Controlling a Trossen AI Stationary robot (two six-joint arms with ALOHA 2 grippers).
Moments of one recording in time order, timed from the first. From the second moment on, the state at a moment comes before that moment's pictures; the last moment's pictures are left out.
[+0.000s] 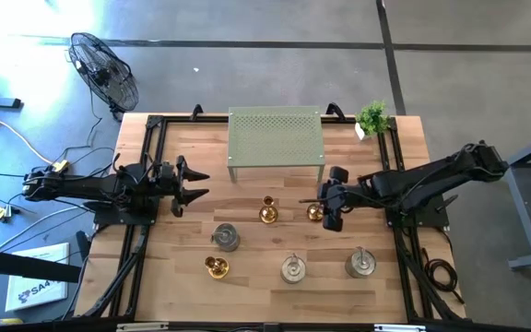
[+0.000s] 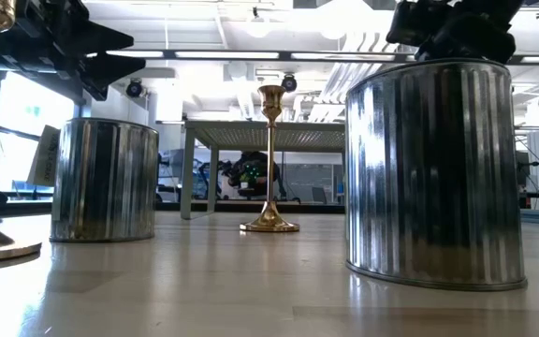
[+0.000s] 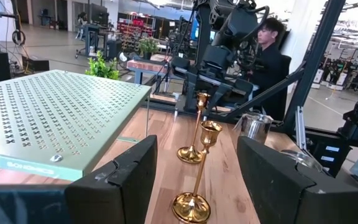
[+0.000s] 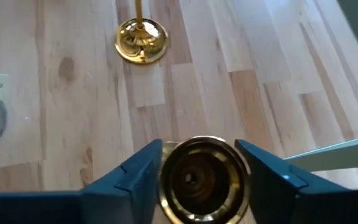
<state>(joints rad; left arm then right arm) -0.01 0.31 0.14 0.25 -0.09 -0.16 0.18 1.22 0.80 -0.54 0.30 0.25</state>
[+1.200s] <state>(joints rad) -0.01 0.31 0.14 0.21 -0.10 -0.15 0.19 1.22 1.21 -0.76 0.36 0.04</state>
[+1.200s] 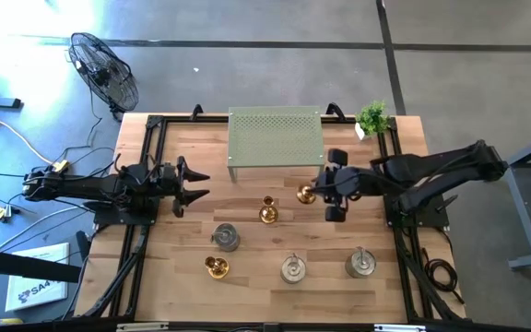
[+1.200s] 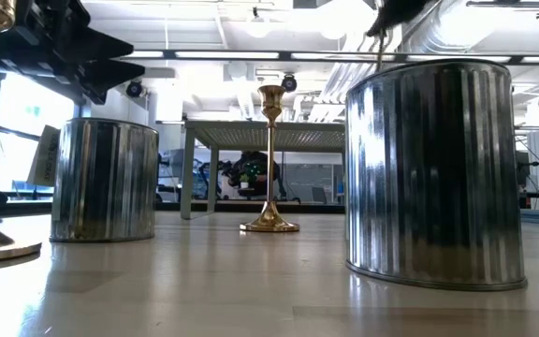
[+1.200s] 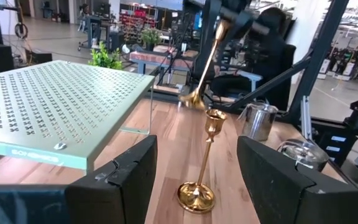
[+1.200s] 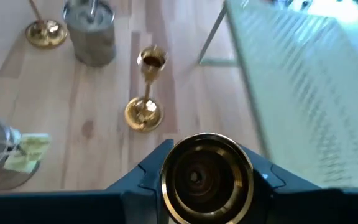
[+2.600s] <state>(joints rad) -0.01 0.31 0.14 0.15 -0.12 -0.11 -0.46 1.39 1.55 -0.65 0.09 -0.14</state>
